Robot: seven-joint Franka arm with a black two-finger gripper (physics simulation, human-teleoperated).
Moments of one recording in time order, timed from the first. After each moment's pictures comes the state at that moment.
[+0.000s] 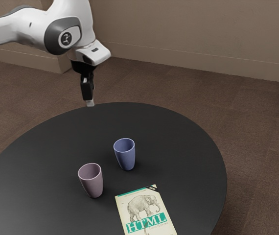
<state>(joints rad) -0.18 0.06 0.10 -1.70 0.09 1.80 0.87</state>
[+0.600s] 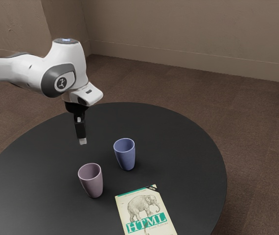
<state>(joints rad) -0.07 0.01 0.05 -2.06 0.07 2.02 0.79</state>
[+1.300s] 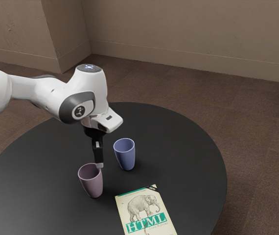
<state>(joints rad) -0.15 0.06 0.00 -2.16 0.08 2.14 0.67</state>
